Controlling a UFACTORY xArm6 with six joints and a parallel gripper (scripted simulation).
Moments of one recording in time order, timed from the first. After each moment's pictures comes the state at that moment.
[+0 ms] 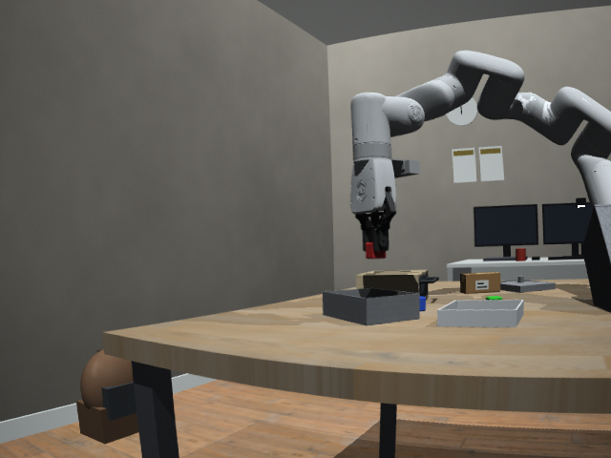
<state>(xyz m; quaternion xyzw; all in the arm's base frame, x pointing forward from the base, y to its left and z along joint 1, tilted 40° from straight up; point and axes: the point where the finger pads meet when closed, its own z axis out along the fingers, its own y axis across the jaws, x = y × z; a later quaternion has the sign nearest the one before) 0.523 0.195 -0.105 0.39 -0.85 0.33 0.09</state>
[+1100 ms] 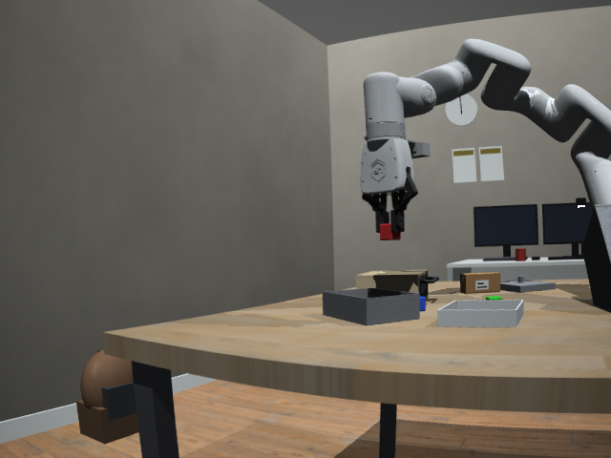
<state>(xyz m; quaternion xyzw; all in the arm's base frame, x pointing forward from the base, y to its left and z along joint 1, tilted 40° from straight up) 0.487 0.224 -0.090 0.50 -0.79 0.32 0.14</state>
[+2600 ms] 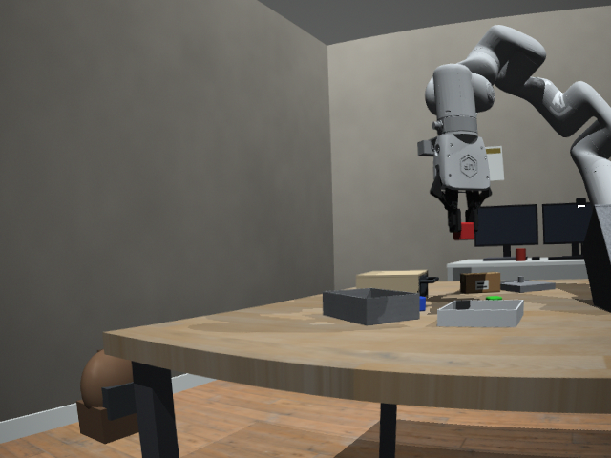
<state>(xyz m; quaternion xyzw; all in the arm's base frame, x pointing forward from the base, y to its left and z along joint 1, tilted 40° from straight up) 0.345 0.229 -0.119 0.85 -0.39 0.19 0.28</state>
